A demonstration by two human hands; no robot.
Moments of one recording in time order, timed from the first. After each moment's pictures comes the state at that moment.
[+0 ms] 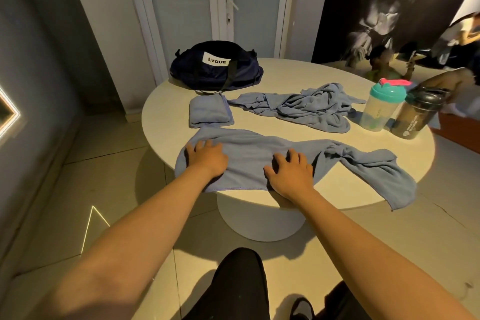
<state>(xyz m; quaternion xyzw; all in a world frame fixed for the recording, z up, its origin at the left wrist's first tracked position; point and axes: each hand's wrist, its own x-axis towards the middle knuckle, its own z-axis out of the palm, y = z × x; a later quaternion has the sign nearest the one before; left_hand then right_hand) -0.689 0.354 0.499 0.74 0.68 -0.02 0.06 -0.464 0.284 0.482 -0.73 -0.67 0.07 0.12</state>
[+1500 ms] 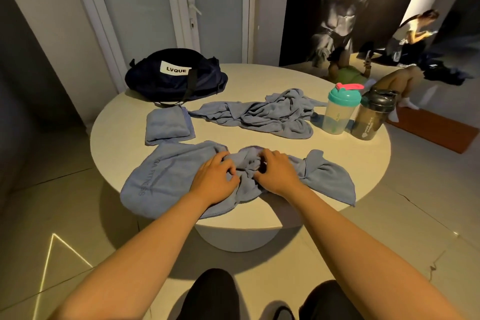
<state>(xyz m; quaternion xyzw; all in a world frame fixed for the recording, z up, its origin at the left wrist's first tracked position) -0.592 0.349 0.477 0.82 0.50 0.22 0.14 -0.394 0.314 0.502 -0.70 -0.69 0.09 0.18</state>
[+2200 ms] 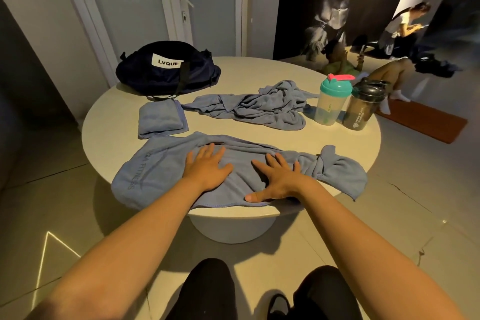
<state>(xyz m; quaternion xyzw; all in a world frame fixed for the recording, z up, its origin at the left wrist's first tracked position) -0.590 0.358 0.485 0.80 0.58 0.00 0.13 -0.372 0.274 0.509 -0.67 -0.71 0.22 -0.06</state>
